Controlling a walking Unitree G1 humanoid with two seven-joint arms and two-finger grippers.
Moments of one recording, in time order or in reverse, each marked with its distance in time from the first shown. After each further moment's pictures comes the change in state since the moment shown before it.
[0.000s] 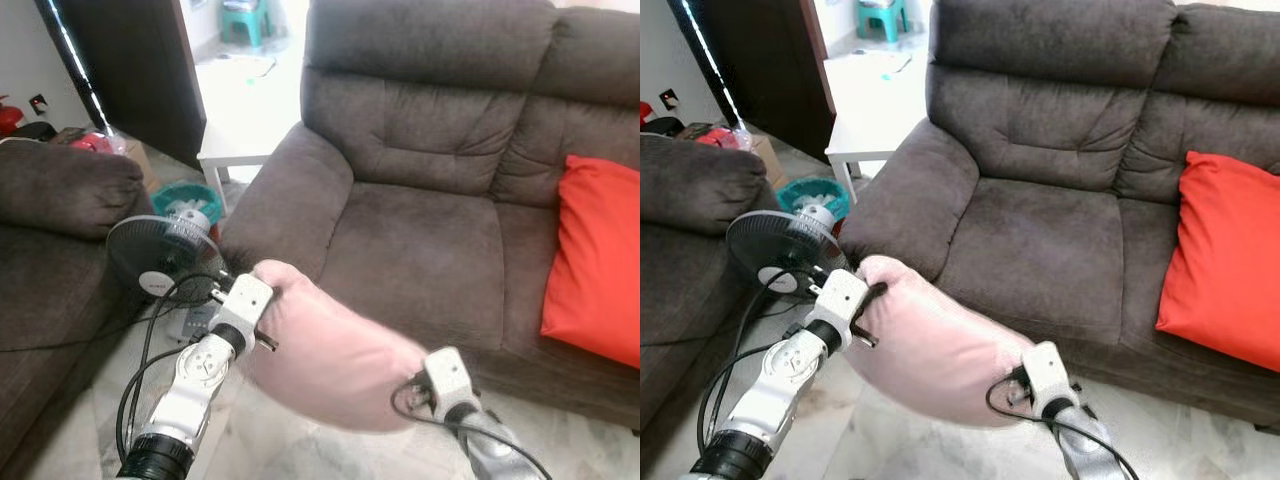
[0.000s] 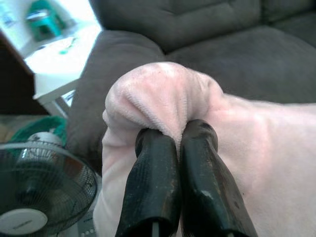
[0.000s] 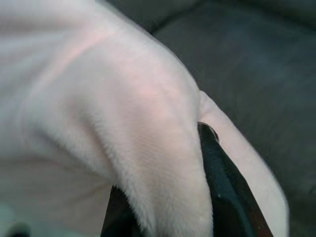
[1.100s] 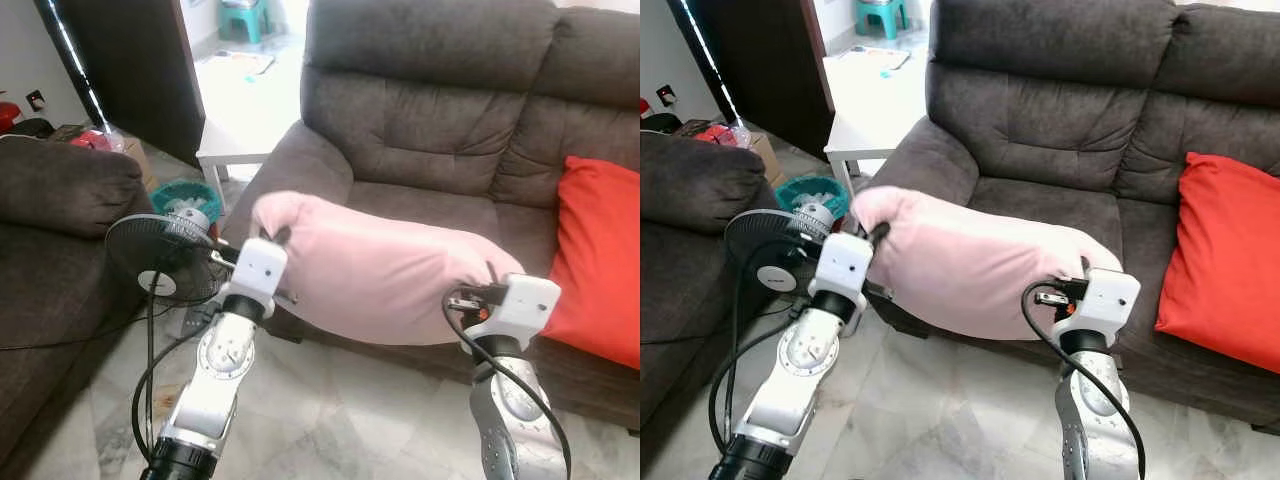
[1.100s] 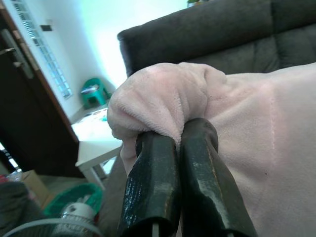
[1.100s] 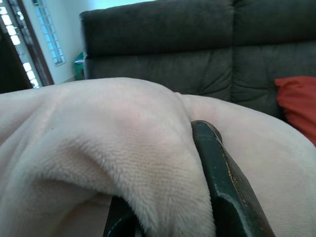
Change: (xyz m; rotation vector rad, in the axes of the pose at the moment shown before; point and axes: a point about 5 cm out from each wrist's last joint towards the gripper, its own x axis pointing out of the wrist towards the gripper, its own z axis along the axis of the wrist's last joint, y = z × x) left arm -0.007 -0.018 0.065 0.082 -0.293 0.135; right arm -0.034 -0.013 0.105 0.282 -0.425 -0.329
